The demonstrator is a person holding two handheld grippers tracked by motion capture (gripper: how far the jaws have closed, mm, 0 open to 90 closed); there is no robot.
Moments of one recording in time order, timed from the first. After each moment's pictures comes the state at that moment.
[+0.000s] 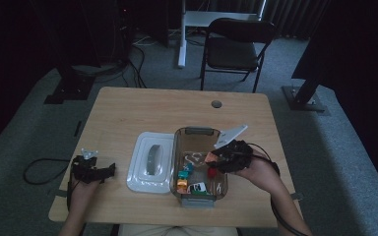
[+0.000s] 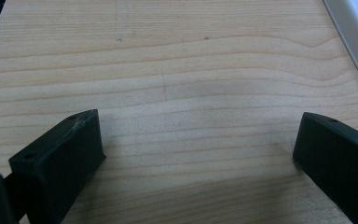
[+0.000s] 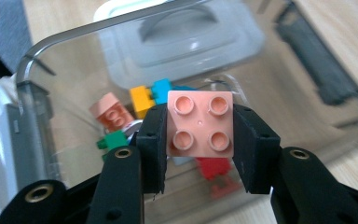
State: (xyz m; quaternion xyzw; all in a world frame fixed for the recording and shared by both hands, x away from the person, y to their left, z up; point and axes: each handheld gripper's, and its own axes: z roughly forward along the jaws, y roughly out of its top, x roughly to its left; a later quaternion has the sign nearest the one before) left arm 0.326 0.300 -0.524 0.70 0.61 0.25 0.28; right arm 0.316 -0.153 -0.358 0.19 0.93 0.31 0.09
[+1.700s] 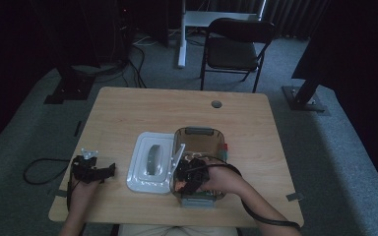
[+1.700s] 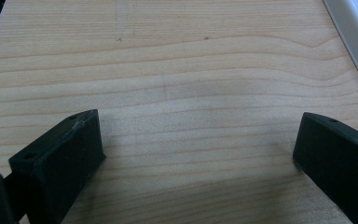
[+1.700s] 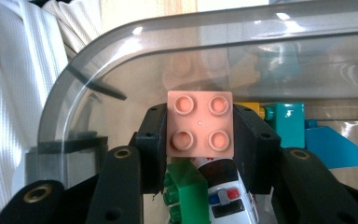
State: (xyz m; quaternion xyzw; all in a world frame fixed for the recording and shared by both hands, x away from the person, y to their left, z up) left arm 0.326 0.300 -0.524 0.70 0.61 0.25 0.28; right arm 0.312 -0.047 -0.418 0.06 0.98 0.18 -0.04
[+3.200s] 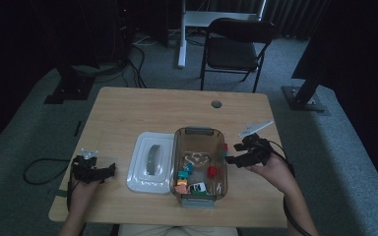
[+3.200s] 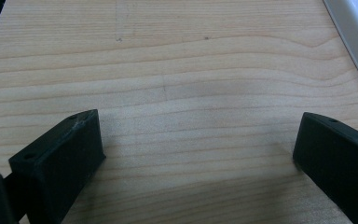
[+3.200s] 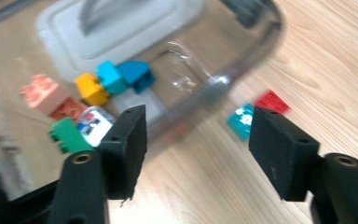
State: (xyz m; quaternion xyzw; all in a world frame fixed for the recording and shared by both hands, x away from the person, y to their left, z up) left arm 0.326 0.300 -0.524 0.70 0.61 0.24 0.28; right arm 0.342 -0.221 -0.380 0.34 0.88 0.32 0.08
